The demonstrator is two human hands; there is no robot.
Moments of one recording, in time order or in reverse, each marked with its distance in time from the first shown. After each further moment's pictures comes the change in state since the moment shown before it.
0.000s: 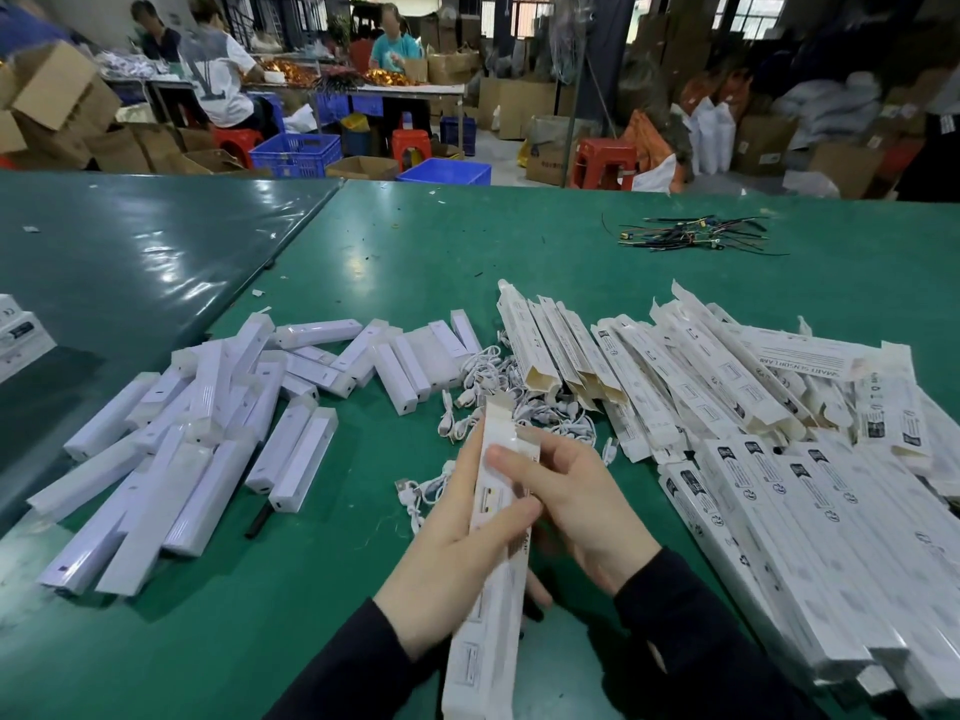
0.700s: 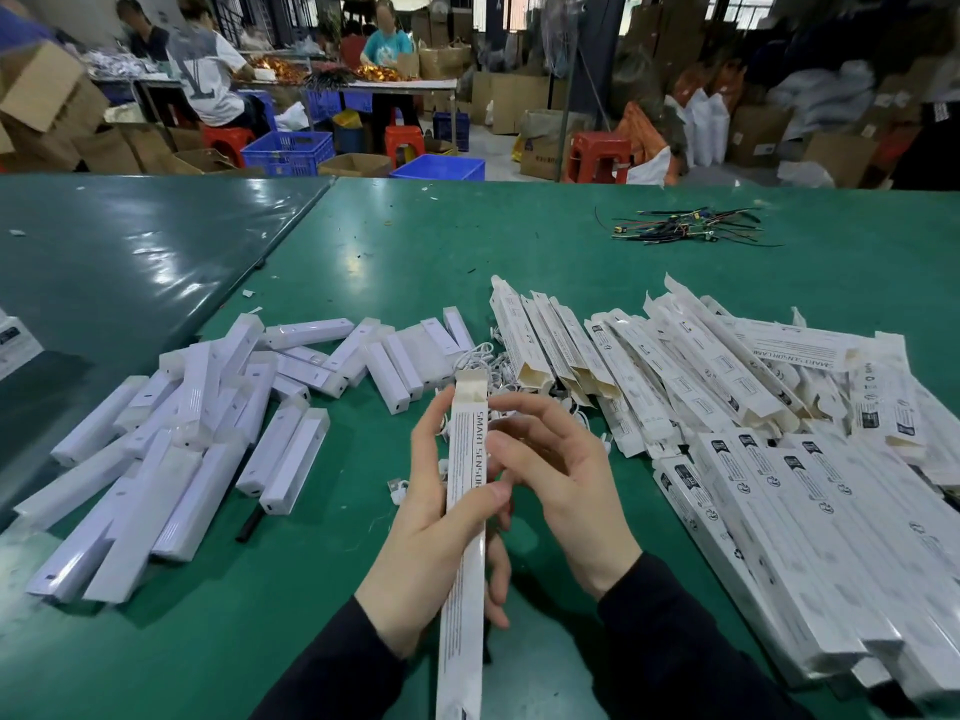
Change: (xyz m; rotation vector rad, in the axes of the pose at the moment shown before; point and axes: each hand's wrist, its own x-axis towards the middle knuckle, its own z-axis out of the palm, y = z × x) left_hand -0.005 0.017 -0.005 -0.082 0.039 0.012; right_hand -0.005 -0.001 0.004 -0.047 0.023 -0.352
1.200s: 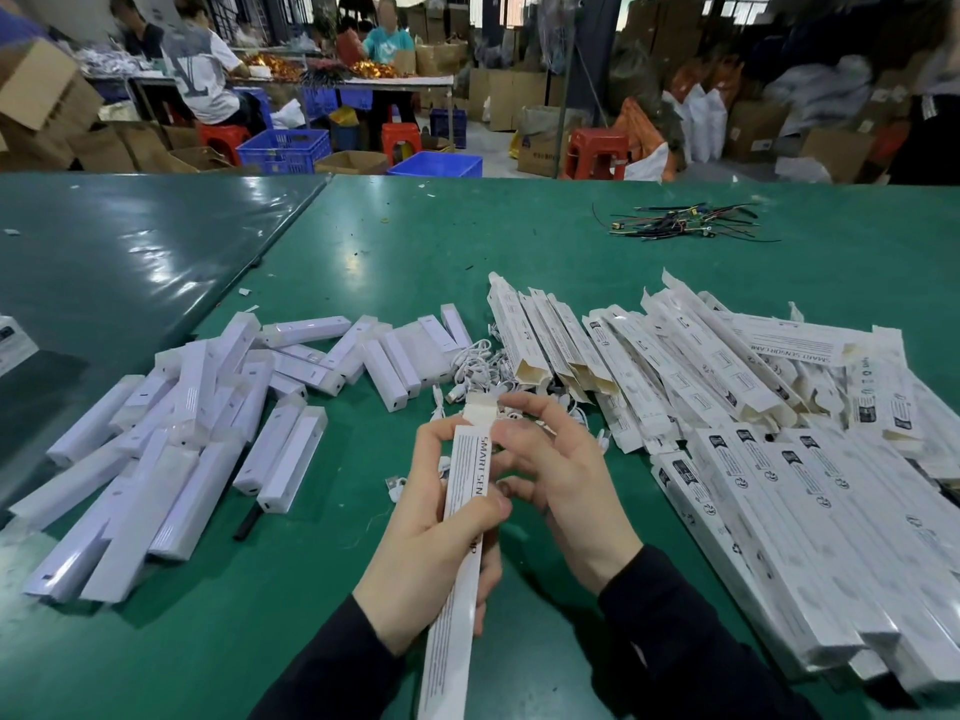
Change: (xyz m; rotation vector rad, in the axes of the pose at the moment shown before) left_hand -0.001 0.000 -0.002 0.031 -0.036 -0.014; right_hand 0.004 0.002 0.000 0.103 0.043 0.219
